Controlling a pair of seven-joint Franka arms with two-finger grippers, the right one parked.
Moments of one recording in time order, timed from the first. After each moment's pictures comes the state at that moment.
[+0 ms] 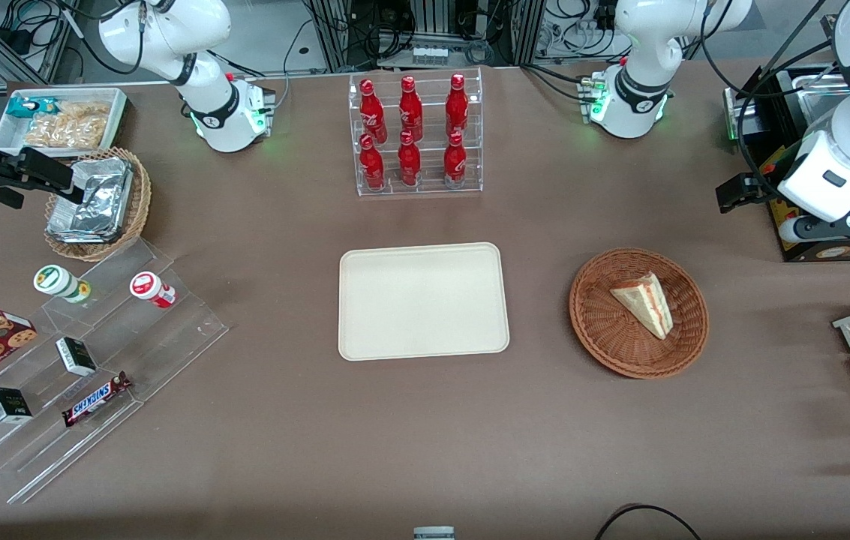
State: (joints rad) arm 0.03 -0.02 -0.14 -1.64 0.05 1.45 -0.16
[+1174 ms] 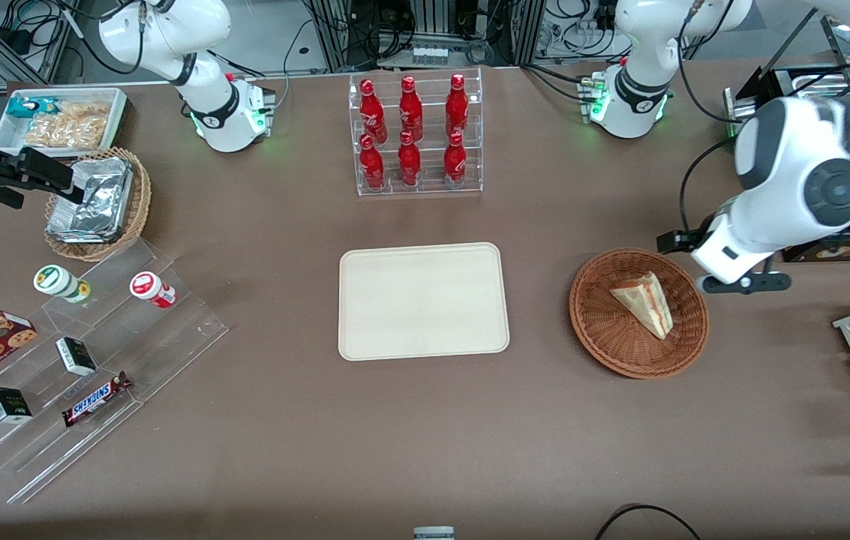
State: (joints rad) arm 0.02 0.07 -0.15 -2.02 0.04 1.85 -0.16
